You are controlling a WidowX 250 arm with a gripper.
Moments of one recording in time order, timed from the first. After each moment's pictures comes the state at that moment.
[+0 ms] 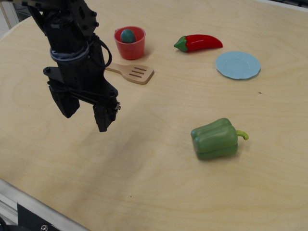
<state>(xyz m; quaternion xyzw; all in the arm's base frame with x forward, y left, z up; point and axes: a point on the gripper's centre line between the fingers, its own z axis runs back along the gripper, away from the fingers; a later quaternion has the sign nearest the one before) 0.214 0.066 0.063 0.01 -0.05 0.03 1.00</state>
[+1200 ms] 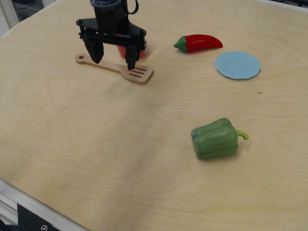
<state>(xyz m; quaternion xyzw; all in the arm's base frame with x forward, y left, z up) 0.332 0.103 0.072 0.04 -0.09 0.12 0.99</state>
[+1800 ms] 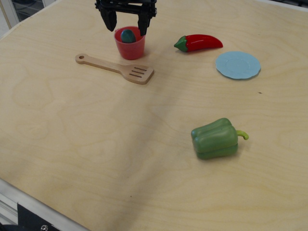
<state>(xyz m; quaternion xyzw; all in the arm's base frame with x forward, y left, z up) 0.404 0.128 0.078 0.04 -0.13 0.14 0.98</state>
